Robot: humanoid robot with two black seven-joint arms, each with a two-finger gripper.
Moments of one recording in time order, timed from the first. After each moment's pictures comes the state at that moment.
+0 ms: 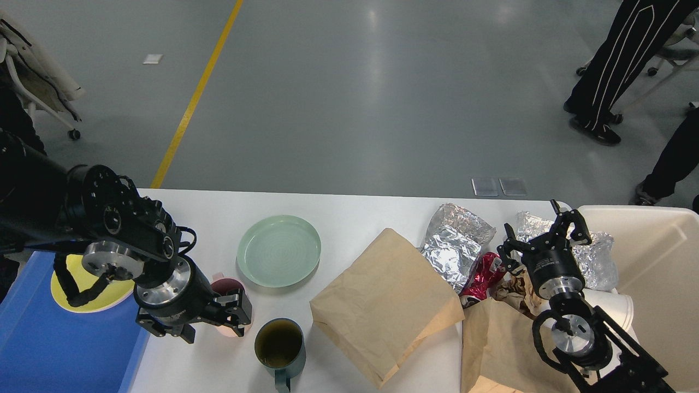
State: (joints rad) left arm -1.93 0.18 1.30 -1.67 -0.16 -0.31 0.01; right arm 0.19 -0.18 1.21 0.98 -0.27 0.10 0.33
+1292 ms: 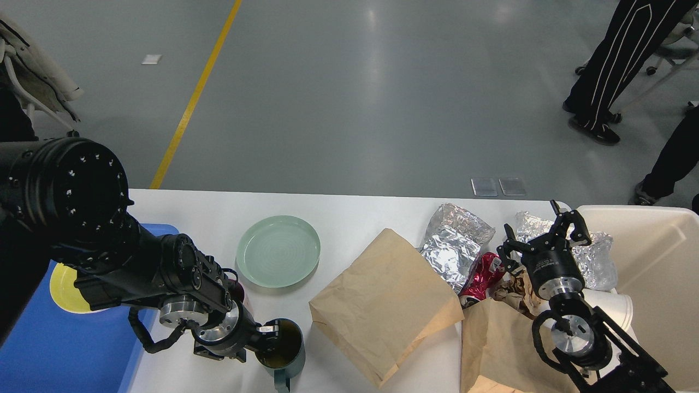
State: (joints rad) left arm -1.60 -0.01 1.26 -1.41 -0.29 -0.15 0.01; right arm 0.19 -0.18 1.21 0.98 -0.27 0.10 0.33
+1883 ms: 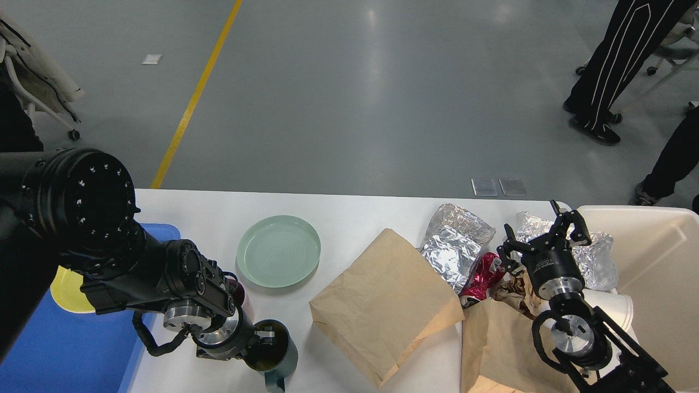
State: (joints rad) left arm -1.57 -0.02 1.26 -1.39 -0.28 -0.13 0.09; right arm 0.19 -0.18 1.21 0.98 -0.27 0.10 0.33
